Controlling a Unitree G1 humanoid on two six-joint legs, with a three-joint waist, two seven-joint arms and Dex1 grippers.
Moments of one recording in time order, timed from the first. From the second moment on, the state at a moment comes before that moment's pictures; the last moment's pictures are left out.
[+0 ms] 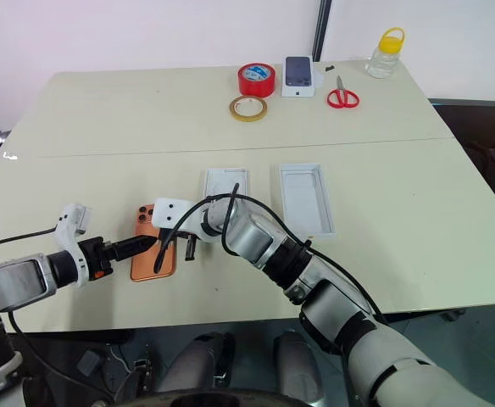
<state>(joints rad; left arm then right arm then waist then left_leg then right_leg) -0.18 0.48 0.65 -0.35 -1.07 1.61 -0.18 -0.86 -0.05 0.67 0.27 -0.21 0.63 0.87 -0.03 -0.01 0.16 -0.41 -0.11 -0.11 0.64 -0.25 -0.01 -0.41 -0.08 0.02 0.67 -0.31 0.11</state>
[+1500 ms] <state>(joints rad) -0.02 0.53 0.56 -0.21 -1.72 1.22 0.31 -0.85 -0.03 0.67 0.27 -0.22 0.62 0.87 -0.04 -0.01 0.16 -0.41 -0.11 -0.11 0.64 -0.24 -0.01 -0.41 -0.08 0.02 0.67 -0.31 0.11</state>
